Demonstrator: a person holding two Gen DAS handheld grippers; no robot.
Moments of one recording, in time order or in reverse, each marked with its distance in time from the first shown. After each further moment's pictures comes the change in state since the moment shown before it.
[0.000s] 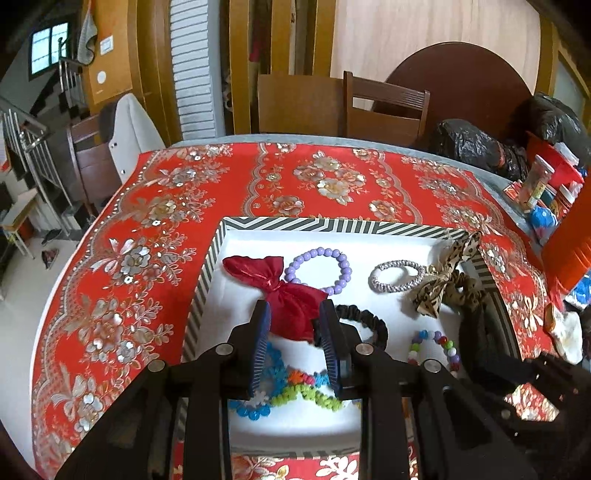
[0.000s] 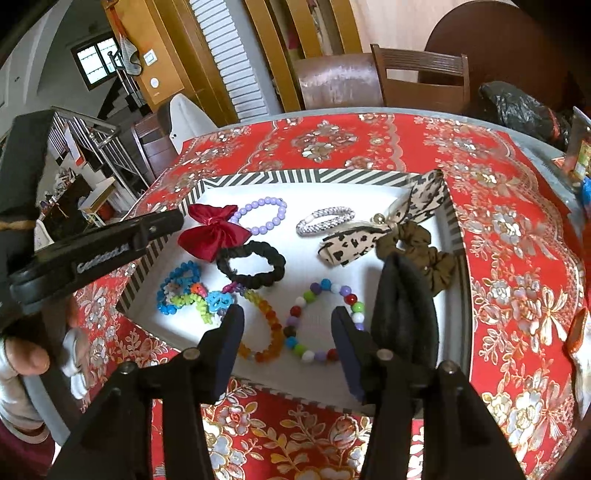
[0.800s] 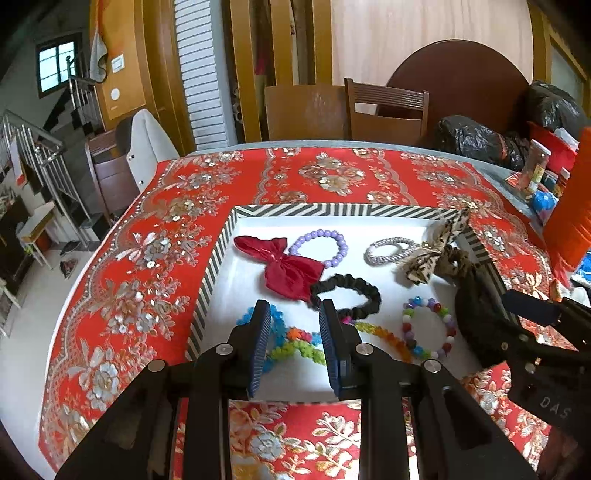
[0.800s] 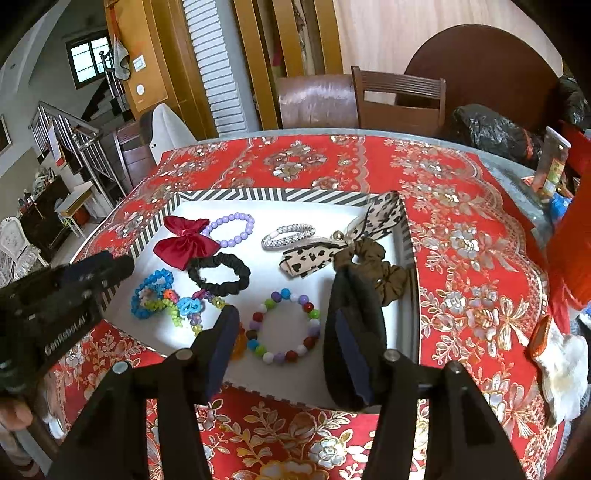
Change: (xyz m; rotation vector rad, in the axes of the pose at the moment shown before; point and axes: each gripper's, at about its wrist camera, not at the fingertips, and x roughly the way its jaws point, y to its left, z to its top) left arm -0.033 -0.018 -0.036 0.024 -0.044 0.068; right arm -0.025 -0.007 -0.003 -0.019 -0.072 -0.117
